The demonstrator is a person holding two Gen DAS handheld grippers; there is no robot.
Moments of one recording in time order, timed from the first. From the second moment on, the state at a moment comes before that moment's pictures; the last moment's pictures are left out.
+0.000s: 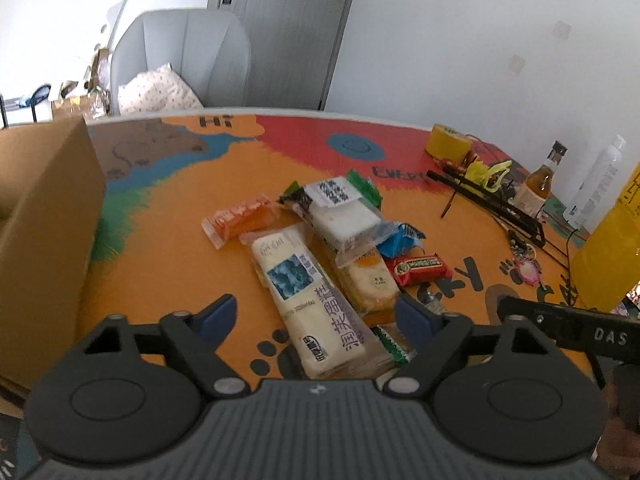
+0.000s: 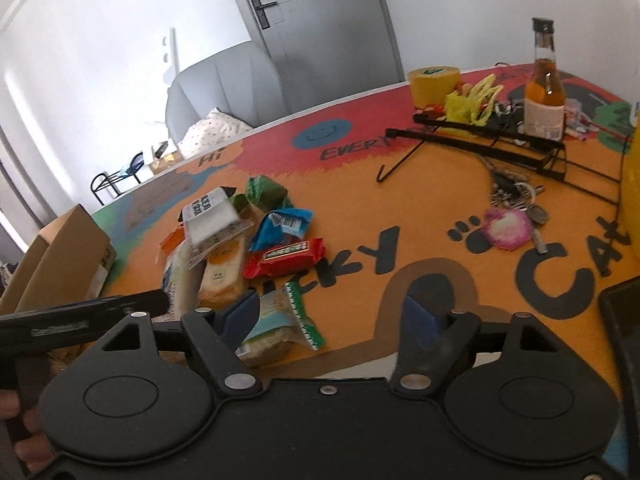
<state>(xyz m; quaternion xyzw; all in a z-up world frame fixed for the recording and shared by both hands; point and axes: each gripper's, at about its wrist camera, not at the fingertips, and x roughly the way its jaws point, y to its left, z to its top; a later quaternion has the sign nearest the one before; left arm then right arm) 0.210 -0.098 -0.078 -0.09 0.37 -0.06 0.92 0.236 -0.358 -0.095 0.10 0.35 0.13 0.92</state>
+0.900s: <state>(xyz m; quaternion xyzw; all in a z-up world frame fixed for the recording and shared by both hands) 0.210 -0.085 -0.100 -0.09 0.41 -0.04 0.91 0.244 -0.296 -0.112 0.04 0.37 0.19 0.91</state>
